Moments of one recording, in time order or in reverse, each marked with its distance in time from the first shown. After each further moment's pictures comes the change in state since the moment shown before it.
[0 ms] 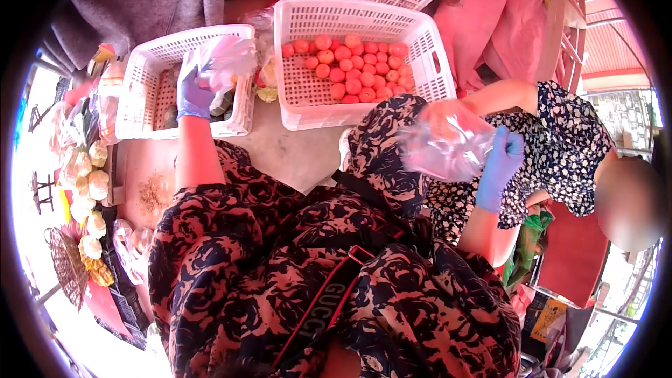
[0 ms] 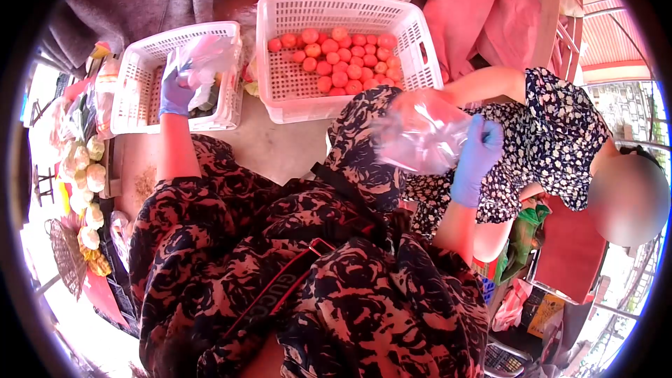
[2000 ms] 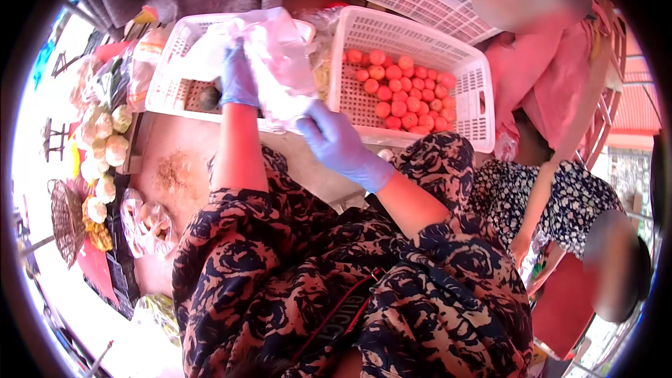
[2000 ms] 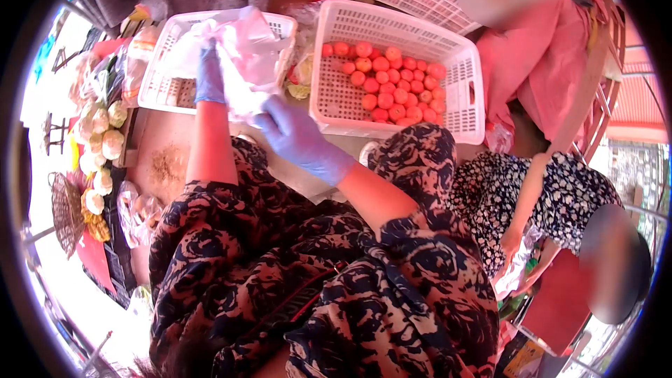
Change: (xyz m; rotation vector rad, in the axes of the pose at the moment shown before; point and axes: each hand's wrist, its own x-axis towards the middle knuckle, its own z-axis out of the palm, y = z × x) left_hand 0.003 0.009 0.039 -0.140 0.135 0.266; right_hand -0.155 -0.169 0.259 0.548 -1.050 -0.434
